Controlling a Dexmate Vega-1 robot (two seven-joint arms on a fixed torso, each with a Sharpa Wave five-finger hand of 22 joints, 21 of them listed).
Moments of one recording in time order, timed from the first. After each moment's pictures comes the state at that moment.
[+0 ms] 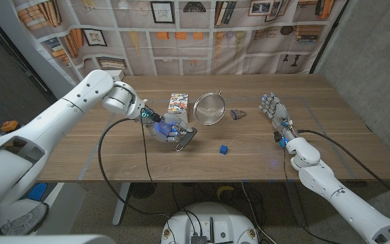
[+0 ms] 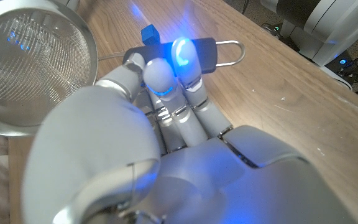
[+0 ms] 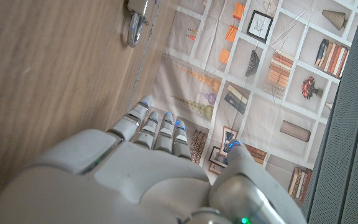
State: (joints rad) left arm 0.41 0.77 0.55 -1.60 -1.59 1.36 0.29; left_hand 1.15 0.05 0.51 -0.18 0.18 1.06 0.00 0.21 0.25 1.12 -0.08 0.20 0.22 1.38 -0.22 1.30 0.51 1.00 -0.15 1.49 0.18; right arm -0.98 -0.54 -0.35 -1.32 0.61 0.44 0.01; right_hand 0.18 0.13 0.28 0.02 0.20 0.16 -0.03 0.18 0.17 0.20 -0.01 0.19 0.18 0.10 -0.04 0.22 0.25 0.28 -0.04 0.18 0.16
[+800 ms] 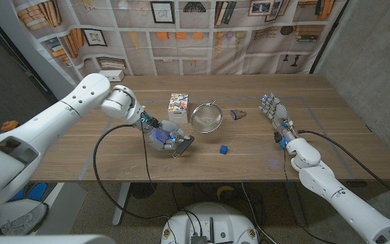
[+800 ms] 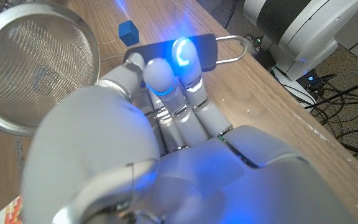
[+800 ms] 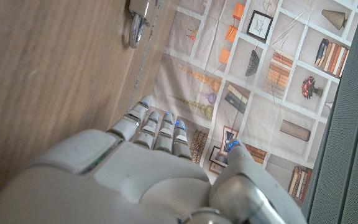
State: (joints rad) left arm 0.39 0.85 0.67 -1.60 -1.94 1.31 0.58; left_hand 1.14 0.04 0.52 -0.18 0.18 1.06 0.00 0.22 0.25 1.12 -0.08 0.21 0.22 1.38 -0.22 1.31 0.51 1.00 -0.15 1.50 0.18; right arm -0.99 -0.54 -0.34 -1.33 0.61 0.45 0.02; right_hand 0.18 0.13 0.28 0.02 0.20 0.16 -0.03 0.18 0.17 0.20 -0.01 0.19 0.18 0.10 -0.04 0.22 0.25 0.28 -0.04 0.18 0.16
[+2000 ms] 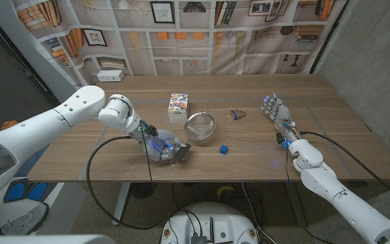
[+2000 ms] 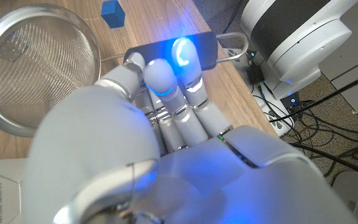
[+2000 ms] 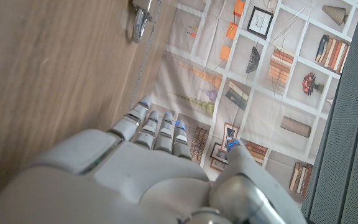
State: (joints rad) left arm 0.39 0.98 0.82 -1.66 -2.22 1.12 0.76; left_hand 1.15 0.04 0.52 -0.18 0.19 1.06 0.00 0.21 0.26 1.13 -0.07 0.21 0.23 1.38 -0.22 1.31 0.51 0.99 -0.15 1.50 0.18; right arm -0.99 -0.54 -0.33 -1.31 0.63 0.46 0.03; right_hand 0.18 0.14 0.29 0.02 0.20 0.16 -0.03 0.18 0.17 0.20 -0.01 0.19 0.18 0.10 -0.04 0.22 0.25 0.28 -0.04 0.18 0.16
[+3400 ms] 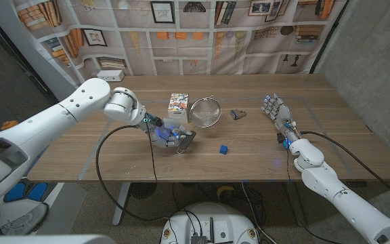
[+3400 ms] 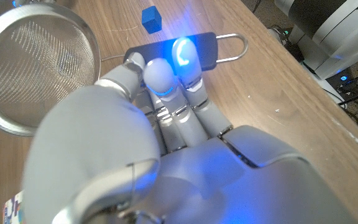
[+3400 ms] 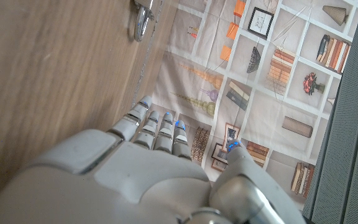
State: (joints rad) left arm 0.39 0.89 0.71 -1.68 -1.94 1.12 0.58; left_hand 1.15 0.04 0.52 -0.18 0.18 1.06 0.01 0.21 0.26 1.13 -0.07 0.20 0.23 1.38 -0.22 1.31 0.50 0.98 -0.15 1.50 0.18; right arm -0.98 -0.54 -0.33 -1.29 0.64 0.46 0.05; right_hand 0.17 0.13 0.30 0.01 0.20 0.16 -0.03 0.18 0.17 0.20 -0.01 0.19 0.18 0.10 -0.04 0.22 0.25 0.28 -0.04 0.18 0.16
